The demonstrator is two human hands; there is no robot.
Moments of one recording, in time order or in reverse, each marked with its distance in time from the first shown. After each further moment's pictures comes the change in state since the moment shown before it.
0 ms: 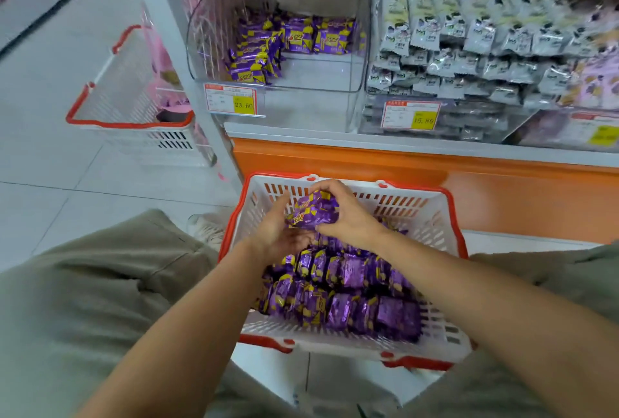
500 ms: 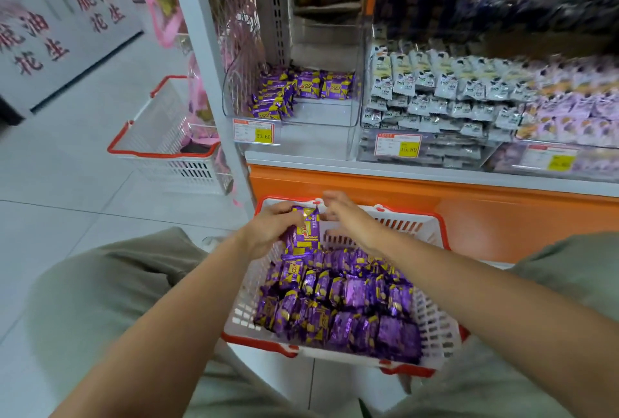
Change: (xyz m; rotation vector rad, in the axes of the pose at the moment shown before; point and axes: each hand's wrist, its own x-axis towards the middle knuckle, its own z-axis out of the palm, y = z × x) left_hand -0.058 0.034 -0.014 0.409 -0.155 0.395; right_hand -0.023 -0.075 -0.017 0.268 -0.052 0.285
